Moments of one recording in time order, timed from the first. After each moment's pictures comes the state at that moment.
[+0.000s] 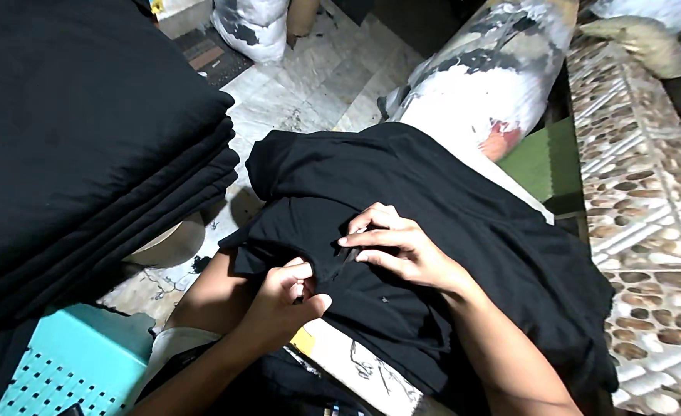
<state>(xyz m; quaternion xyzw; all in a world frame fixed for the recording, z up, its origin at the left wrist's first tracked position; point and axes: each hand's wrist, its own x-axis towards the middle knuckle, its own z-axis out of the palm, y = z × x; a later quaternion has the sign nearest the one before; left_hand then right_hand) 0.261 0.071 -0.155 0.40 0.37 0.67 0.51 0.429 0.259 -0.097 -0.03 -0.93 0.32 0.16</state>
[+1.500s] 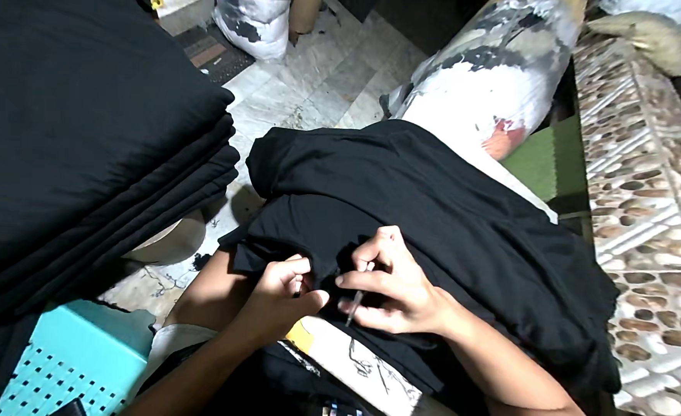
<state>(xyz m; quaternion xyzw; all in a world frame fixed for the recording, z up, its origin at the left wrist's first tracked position) 0.259 0.073 -0.151 0.37 0.36 0.66 0.54 0.425 0.206 -0.096 0.00 -0.95 0.21 0.25</state>
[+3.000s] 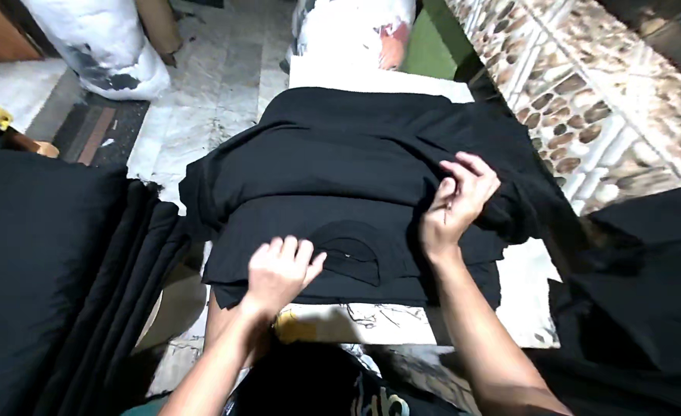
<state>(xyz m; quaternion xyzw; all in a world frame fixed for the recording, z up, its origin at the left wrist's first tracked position) 0.290 0.151 -0.182 0.76 0.51 0.37 -0.16 0.569 0.211 -0.145 -0.53 -0.69 -0.17 0.46</state>
